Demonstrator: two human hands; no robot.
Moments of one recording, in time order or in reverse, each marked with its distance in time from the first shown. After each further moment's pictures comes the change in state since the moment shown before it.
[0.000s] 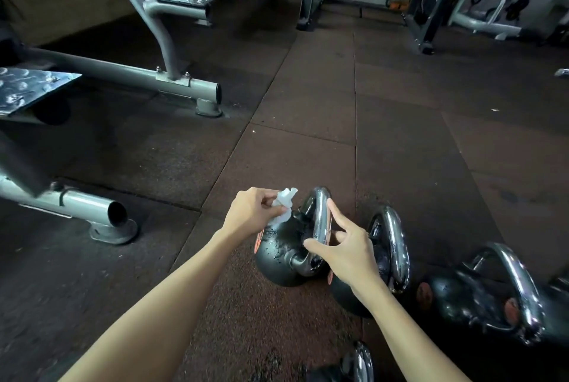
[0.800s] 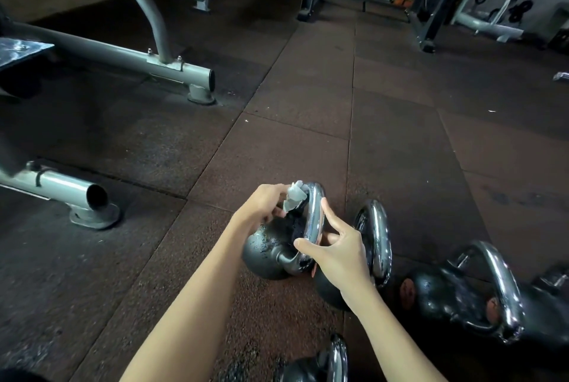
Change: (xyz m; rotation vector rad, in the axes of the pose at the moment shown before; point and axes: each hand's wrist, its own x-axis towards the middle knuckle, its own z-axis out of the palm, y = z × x) left_hand 0.026 0.027 0.054 -0.483 -0.164 -0.360; right_hand -0.004 0.022 -0.011 0.088 -0.025 -0.039
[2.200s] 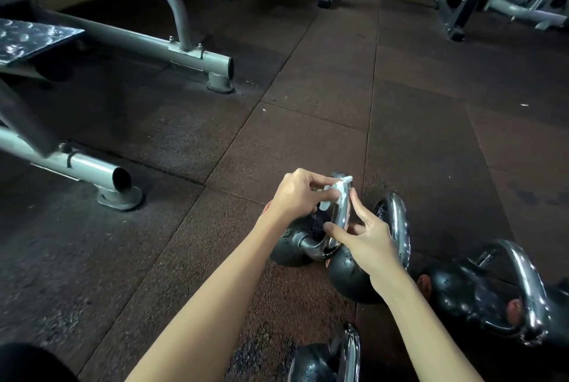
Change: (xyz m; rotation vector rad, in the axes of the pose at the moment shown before) left_hand -0.034 0.020 0.023 0.185 0.071 0.342; right_hand 0.002 -0.011 -0.021 0.077 -0.056 0.028
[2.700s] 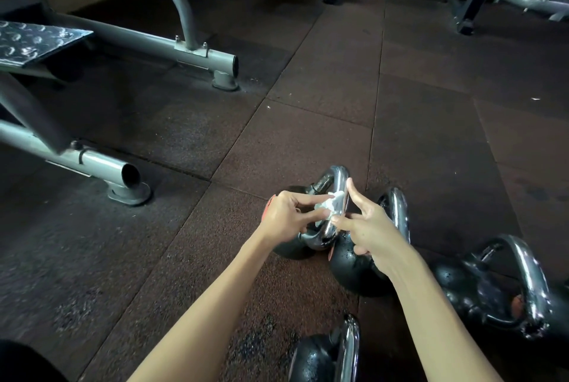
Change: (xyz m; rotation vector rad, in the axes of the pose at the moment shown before) left_hand -0.055 -0.022 0.000 -0.092 -0.026 0.051; right_hand 0.011 -0.010 -0.015 -0.025 -0.179 0.137
